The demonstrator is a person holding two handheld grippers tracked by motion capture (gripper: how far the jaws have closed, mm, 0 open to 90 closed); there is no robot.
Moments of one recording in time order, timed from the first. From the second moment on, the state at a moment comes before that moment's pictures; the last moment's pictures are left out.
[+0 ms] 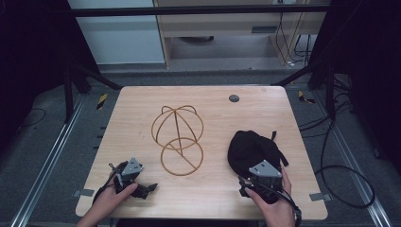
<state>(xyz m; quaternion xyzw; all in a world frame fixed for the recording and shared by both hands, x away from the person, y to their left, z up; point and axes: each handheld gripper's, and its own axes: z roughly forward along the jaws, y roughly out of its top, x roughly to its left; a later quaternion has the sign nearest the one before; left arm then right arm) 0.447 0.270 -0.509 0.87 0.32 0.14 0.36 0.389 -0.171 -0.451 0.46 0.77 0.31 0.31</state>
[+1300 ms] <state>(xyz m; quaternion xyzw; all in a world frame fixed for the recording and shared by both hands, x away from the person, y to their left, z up) 0.447 0.270 -0.509 0.87 0.32 0.14 0.36 0.466 -0.195 -0.382 0.44 0.85 0.19 0.19</state>
